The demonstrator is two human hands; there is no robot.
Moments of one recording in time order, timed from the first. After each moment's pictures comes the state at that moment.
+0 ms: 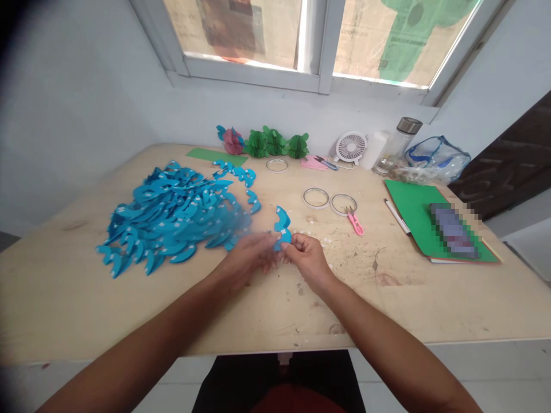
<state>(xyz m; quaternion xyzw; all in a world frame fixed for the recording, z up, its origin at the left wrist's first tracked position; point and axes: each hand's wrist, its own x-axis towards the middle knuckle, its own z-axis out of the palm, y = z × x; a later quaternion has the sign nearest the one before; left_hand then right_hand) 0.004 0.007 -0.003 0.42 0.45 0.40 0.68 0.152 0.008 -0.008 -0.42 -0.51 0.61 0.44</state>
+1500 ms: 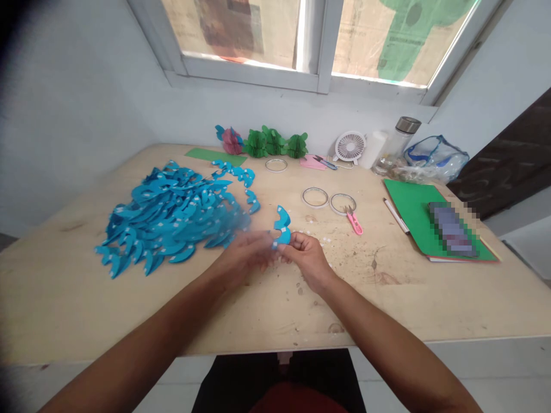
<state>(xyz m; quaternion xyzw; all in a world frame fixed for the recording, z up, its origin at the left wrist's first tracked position) -0.002 0.003 0.006 0.42 0.43 0.42 0.68 0.153 0.008 -0.007 -0.40 -0.47 0.65 0.44</state>
